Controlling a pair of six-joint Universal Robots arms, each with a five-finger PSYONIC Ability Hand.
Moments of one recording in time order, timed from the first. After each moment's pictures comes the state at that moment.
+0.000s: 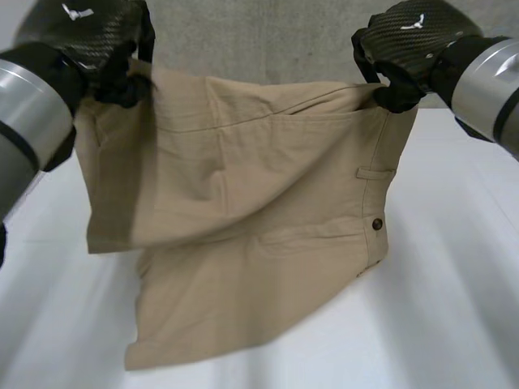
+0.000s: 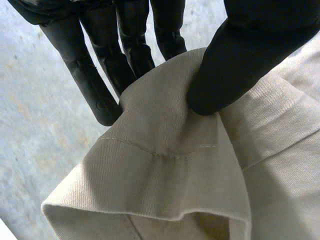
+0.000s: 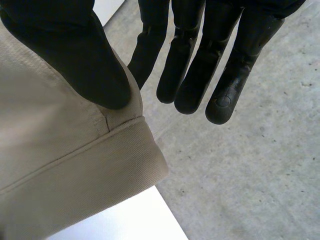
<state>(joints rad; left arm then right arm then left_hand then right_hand) 4.23 -1.57 -1.28 2.99 -1.60 3.42 1.96 -1.35 1.01 0.38 1.30 2.61 1.14 1.19 1.18 1.20 0.98 0.98 1.17 1.18 1.19 0.98</state>
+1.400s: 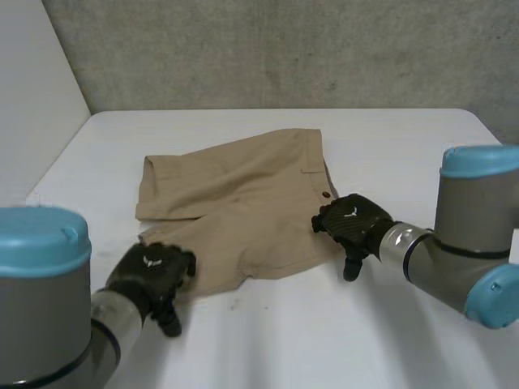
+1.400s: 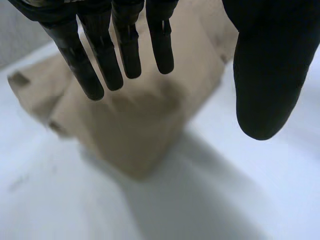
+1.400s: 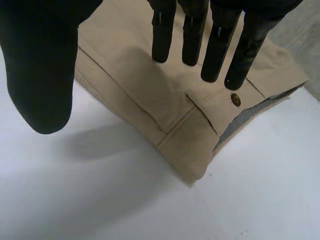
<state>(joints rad) 4.11 -1.75 -1.82 3.01 -1.73 3.32 1.96 -1.02 1.44 0.12 1.23 2.54 0.48 0.49 0.49 0.48 0.30 0.33 0.37 0.38 0.38 0.20</state>
